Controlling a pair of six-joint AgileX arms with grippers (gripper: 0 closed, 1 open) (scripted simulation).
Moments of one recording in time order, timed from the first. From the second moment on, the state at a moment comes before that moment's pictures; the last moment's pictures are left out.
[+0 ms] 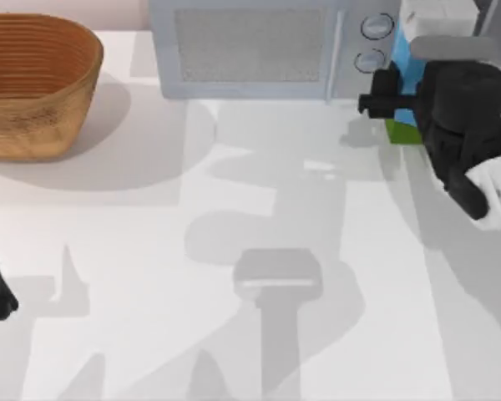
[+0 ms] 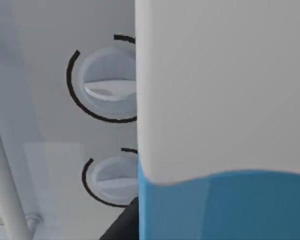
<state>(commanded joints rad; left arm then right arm) 0.00 0.00 0.00 0.00 0.00 0.00 0.32 2.10 0.99 0.88 0.35 0.09</state>
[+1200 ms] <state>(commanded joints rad) 0.00 0.00 0.00 0.00 0.00 0.00 0.29 1.60 0.99 0.44 0.30 0.08</state>
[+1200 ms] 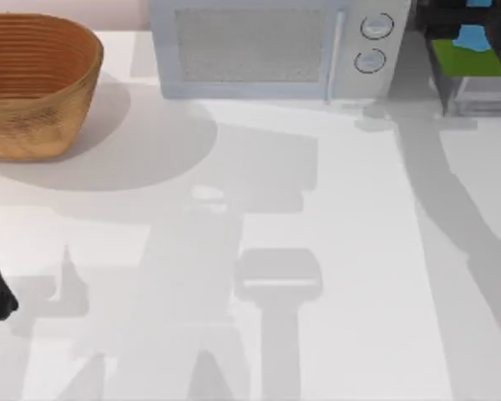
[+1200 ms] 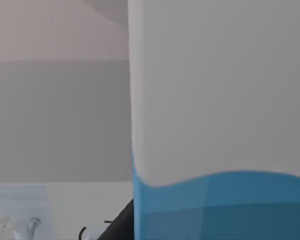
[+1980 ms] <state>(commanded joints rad) 0.00 0.00 0.00 0.00 0.00 0.00 0.08 0.46 0.30 0.13 0.10 0.03</state>
